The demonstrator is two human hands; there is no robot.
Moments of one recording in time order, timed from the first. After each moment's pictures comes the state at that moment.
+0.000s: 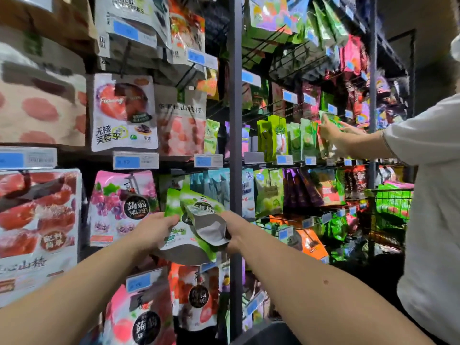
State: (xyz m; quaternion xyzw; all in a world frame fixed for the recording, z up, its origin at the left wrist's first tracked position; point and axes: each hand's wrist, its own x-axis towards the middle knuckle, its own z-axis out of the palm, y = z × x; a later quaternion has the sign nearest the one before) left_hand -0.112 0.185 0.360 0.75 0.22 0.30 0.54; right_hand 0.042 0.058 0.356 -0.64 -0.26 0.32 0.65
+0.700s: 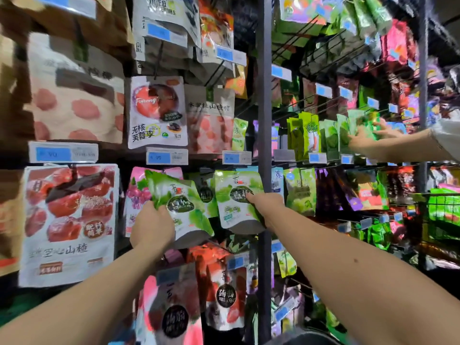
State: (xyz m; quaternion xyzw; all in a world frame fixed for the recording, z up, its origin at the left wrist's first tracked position) left_hand -0.140 0.185 0.359 0.71 0.42 0.51 0.24; right_hand 0.092 0.071 0.385 -0.70 -0.25 0.10 0.67
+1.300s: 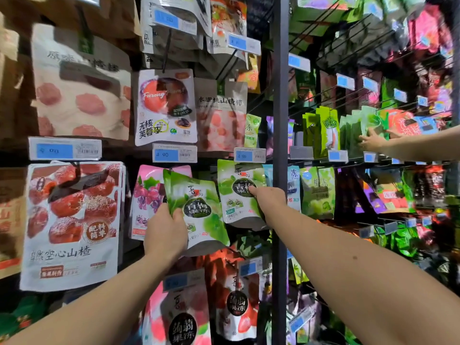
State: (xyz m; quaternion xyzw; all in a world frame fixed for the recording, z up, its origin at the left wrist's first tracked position) left_hand -0.118 0.209 0.340 0.73 0.35 0.54 0.23; right_hand 0.093 0.106 0.401 -0.67 -0.22 0.07 0.71
